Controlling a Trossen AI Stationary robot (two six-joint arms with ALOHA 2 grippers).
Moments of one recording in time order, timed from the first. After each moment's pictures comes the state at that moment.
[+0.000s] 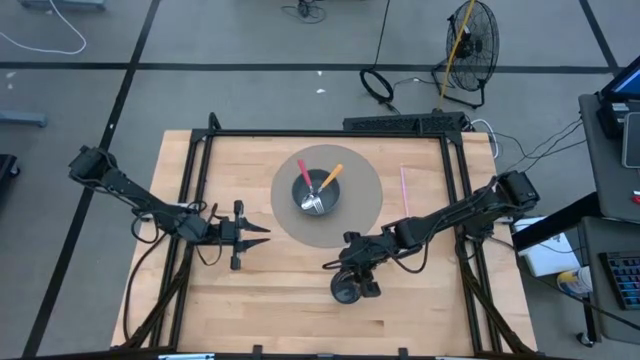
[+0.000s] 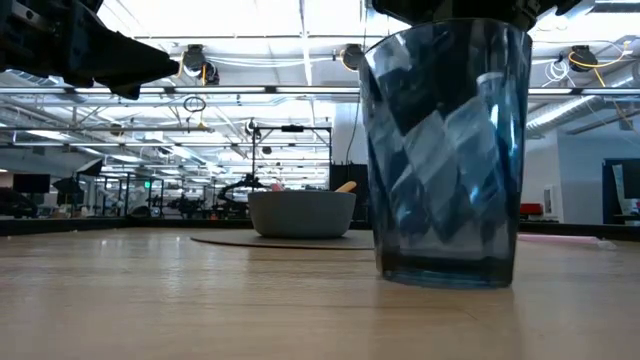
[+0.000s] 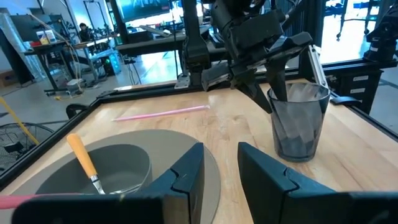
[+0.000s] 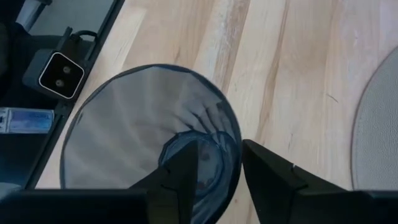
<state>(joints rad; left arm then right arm) -0.50 0.91 0.17 0.65 -0.50 0.07 0.31 1.65 1.03 -0.18 -0.13 0.17</state>
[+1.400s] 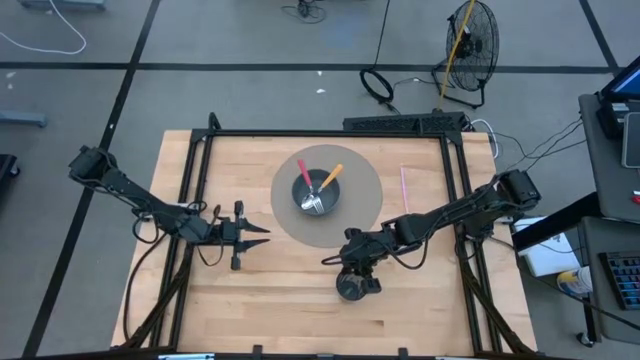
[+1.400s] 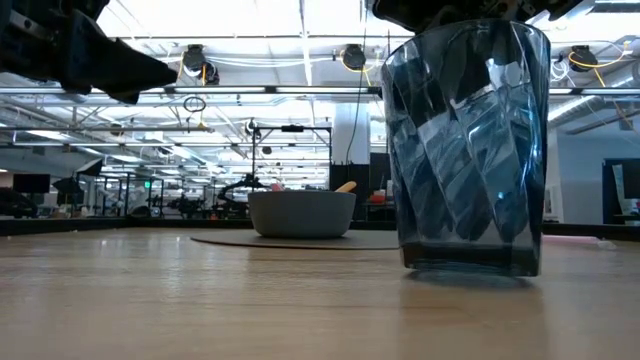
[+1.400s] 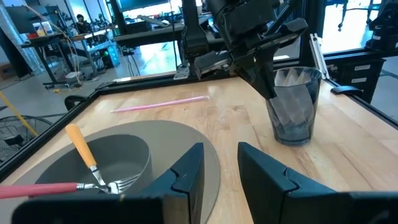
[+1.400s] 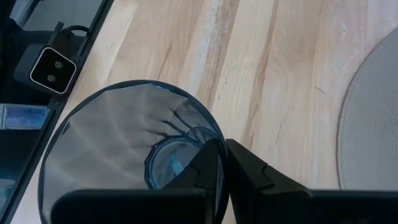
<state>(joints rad) -0.50 0.91 0.16 0.61 -0.50 0.05 0.29 1.64 1.03 -0.24 -0.14 0.15</state>
